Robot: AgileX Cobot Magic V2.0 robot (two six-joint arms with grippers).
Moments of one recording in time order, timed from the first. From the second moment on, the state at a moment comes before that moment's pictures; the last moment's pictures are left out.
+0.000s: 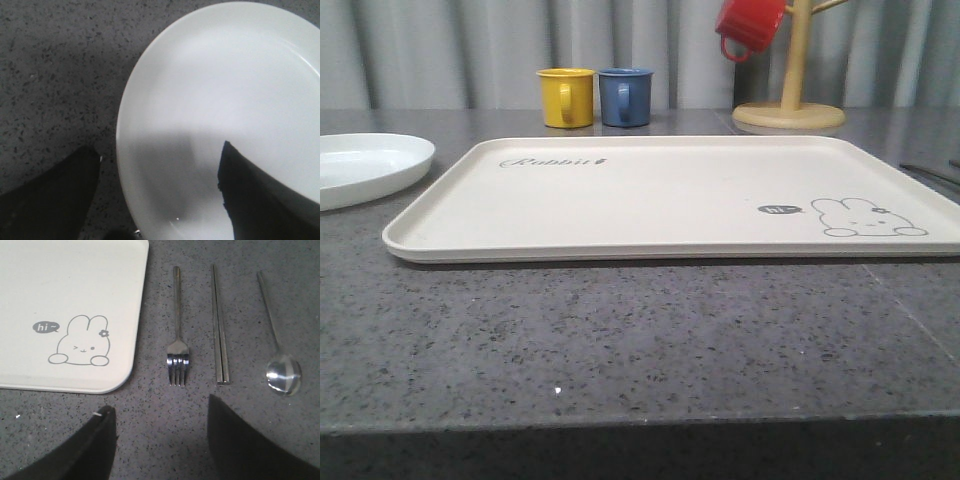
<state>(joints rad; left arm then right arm) 0.25 1.63 -1.21 -0.47 0.76 0.42 0.04 0.59 -0.63 0.03 0.71 0.01</state>
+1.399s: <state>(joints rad) 0.09 1.59 -1.38 -0.58 0.88 0.49 0.04 0.59 -0.63 0.03 0.71 0.01</state>
